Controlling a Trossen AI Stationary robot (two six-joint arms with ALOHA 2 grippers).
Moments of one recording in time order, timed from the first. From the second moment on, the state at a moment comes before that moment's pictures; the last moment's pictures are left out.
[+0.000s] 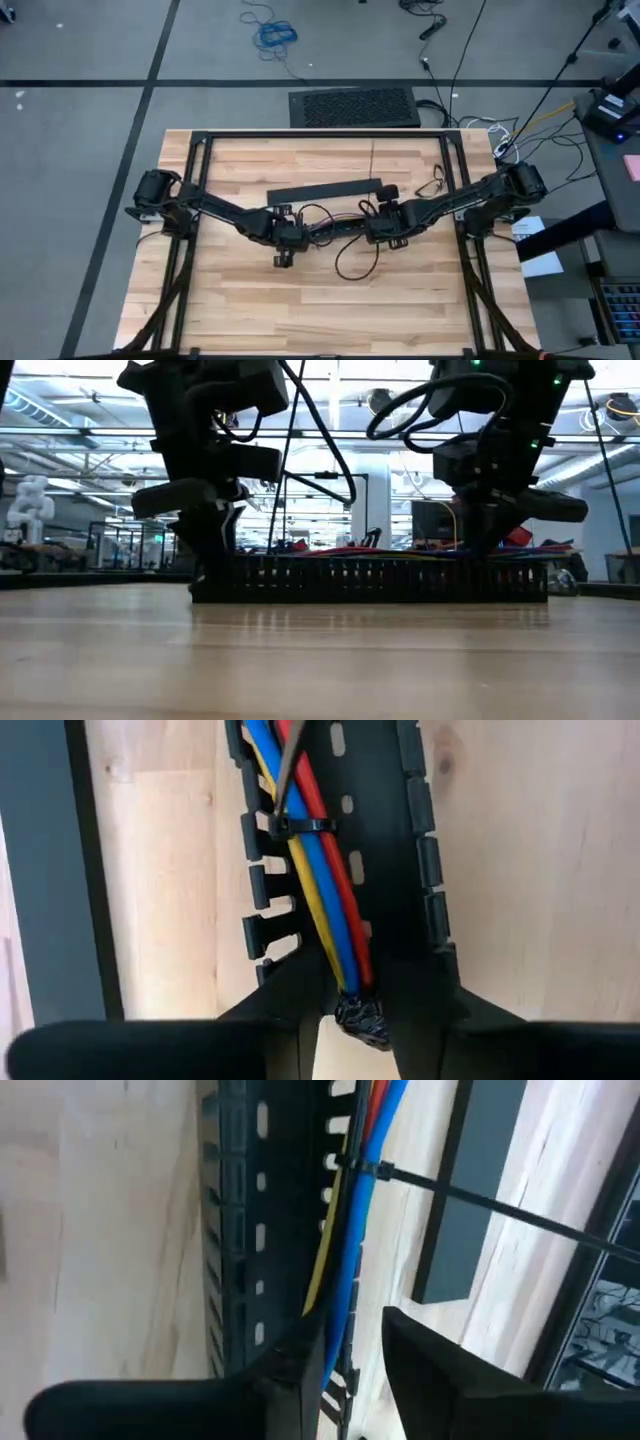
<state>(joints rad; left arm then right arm) -0.20 1.73 1.05 -0.64 -0.26 -0.15 0.18 1.56 0.94 -0.88 0.51 -0.10</state>
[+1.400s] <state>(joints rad) -0.23 1.72 1.05 -0.76 -0.15 0.07 0.12 1.55 1.01 -0.60 0.21 -0.22</state>
